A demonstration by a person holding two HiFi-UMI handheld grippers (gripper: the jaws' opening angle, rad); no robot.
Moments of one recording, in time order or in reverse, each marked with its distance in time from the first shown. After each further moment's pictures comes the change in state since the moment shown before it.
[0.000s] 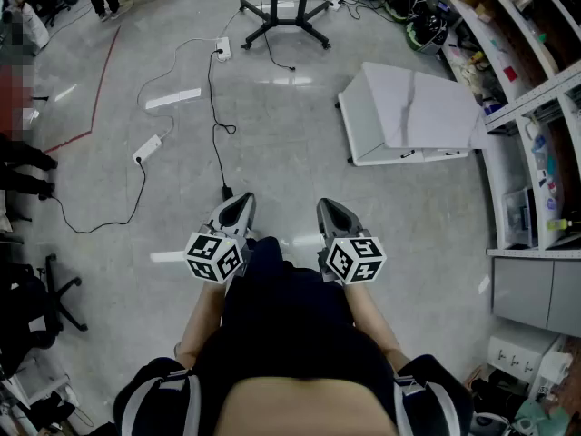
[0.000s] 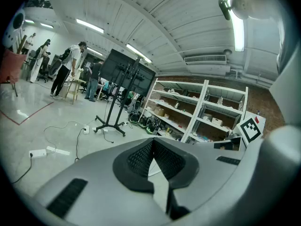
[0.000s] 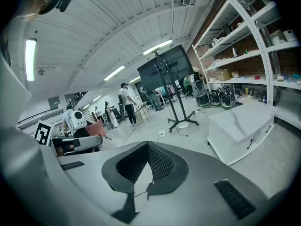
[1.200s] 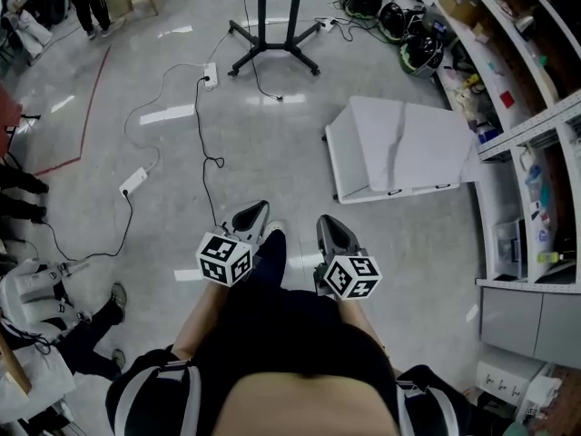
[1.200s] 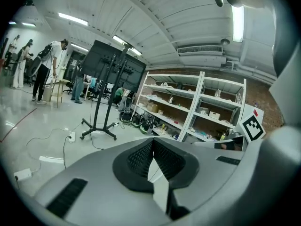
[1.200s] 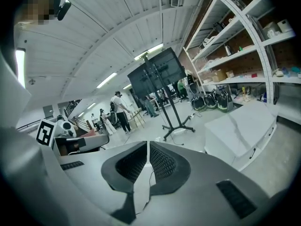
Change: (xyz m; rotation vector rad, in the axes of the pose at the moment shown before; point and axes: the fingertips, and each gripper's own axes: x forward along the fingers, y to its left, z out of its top) left arm 0.257 0.021 0.101 0.083 0.074 -0.117; right arm 0.136 -0.143 0.147 0.071 -0.061 -0.052
